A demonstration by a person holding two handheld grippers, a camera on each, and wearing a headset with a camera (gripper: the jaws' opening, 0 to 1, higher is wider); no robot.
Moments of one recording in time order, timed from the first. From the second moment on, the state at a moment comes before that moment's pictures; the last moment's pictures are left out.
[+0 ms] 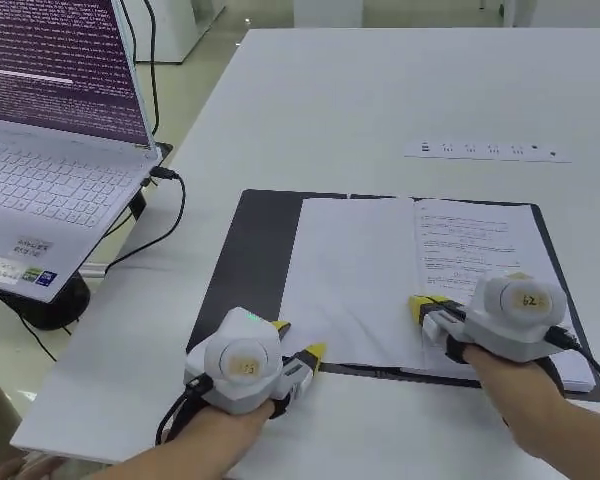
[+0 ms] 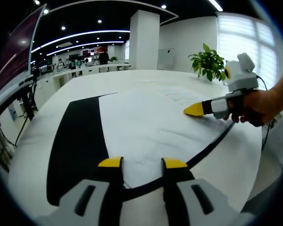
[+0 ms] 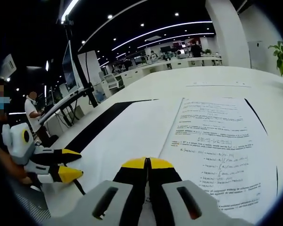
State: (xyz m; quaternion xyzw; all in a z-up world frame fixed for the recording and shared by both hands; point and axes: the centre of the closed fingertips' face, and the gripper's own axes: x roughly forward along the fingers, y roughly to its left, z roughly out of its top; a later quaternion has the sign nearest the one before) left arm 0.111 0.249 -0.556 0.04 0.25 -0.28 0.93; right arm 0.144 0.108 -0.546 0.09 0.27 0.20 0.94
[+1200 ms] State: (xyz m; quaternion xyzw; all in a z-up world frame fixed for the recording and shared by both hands) left arm 0.111 0.250 -0.556 0.03 0.25 -0.28 0.93; right arm 0.053 0.124 -0.550 0.10 0.32 0.26 0.91
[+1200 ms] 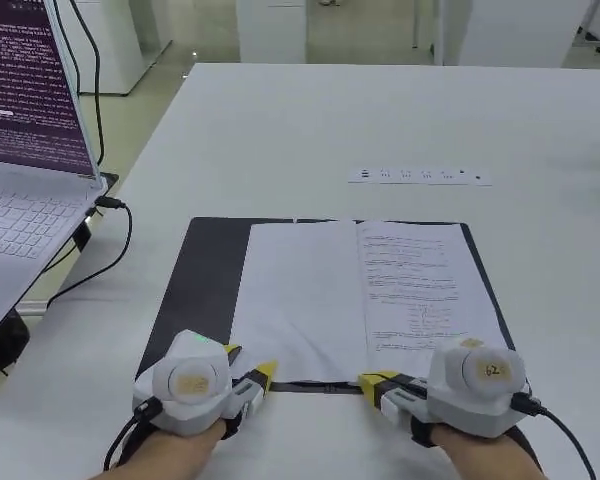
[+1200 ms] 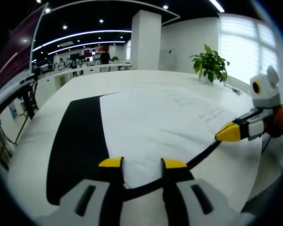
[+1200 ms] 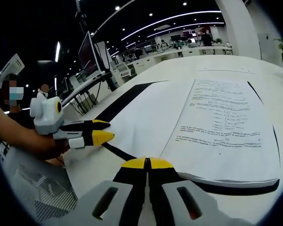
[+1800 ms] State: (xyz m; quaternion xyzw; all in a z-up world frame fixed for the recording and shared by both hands) left arm 0.105 0.238 -0.553 0.03 0.31 -0.29 0.90; right arm 0.029 0.123 -0.500 0.14 0.31 0.28 0.90
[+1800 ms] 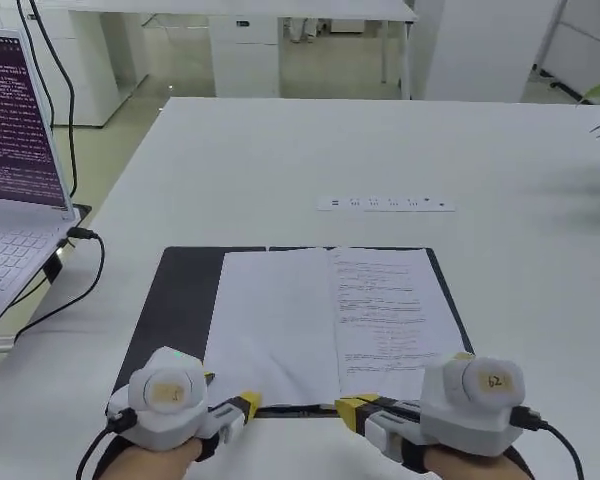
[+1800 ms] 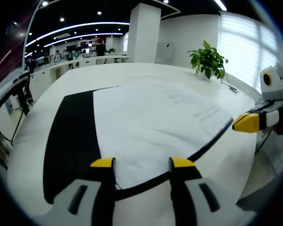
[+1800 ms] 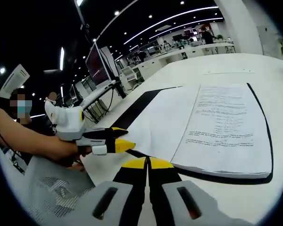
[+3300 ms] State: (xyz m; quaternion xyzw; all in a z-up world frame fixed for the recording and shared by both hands) left arm 0.033 0.235 -0.439 -0.02 0.29 -0.33 0.90; right arm -0.001 0.020 -0.427 0.09 0.26 0.17 0.95
